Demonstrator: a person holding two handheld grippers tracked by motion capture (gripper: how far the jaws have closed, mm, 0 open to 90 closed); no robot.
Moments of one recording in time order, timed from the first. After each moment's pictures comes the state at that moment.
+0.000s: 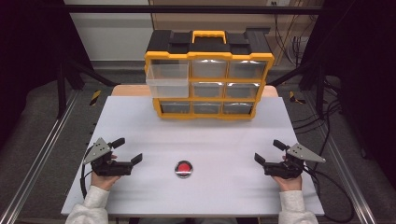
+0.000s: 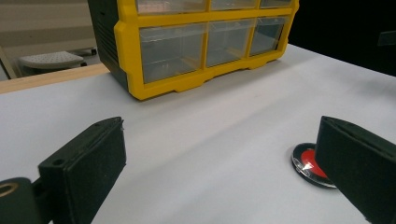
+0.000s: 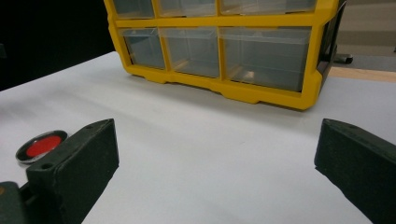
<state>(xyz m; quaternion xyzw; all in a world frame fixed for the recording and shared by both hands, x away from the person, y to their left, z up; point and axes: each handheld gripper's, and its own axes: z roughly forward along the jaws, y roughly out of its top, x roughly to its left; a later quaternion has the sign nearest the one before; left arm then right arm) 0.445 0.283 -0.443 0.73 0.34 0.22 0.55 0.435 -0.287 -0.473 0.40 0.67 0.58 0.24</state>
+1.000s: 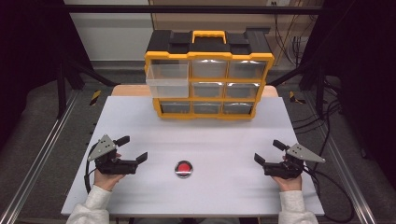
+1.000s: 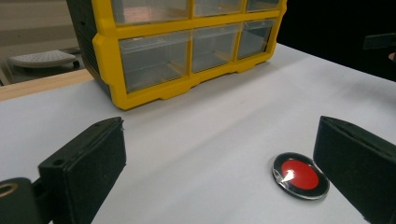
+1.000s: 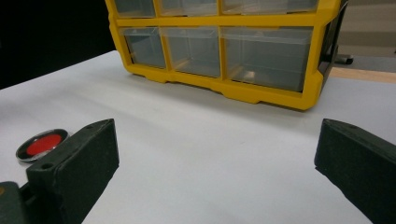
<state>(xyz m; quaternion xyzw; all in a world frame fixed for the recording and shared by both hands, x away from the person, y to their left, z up) 0.443 0.262 -0.423 0.74 0.33 0.21 0.54 0.435 -0.287 -0.473 0.40 0.67 0.58 0.24</state>
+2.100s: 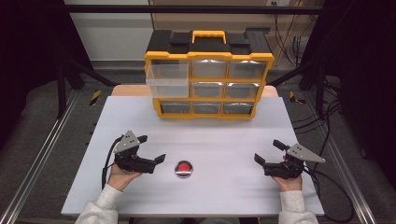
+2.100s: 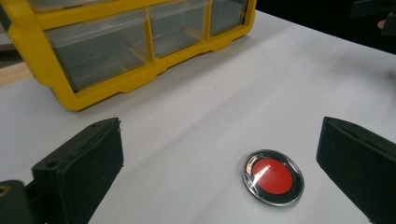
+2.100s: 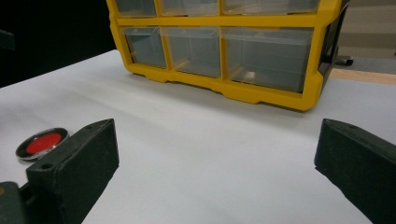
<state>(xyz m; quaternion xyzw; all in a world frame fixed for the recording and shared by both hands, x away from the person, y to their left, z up) 0.453 0.210 -0.414 0.79 0.31 0.18 0.49 0.435 -0.287 -0.473 0.40 0.67 0.58 0.24</state>
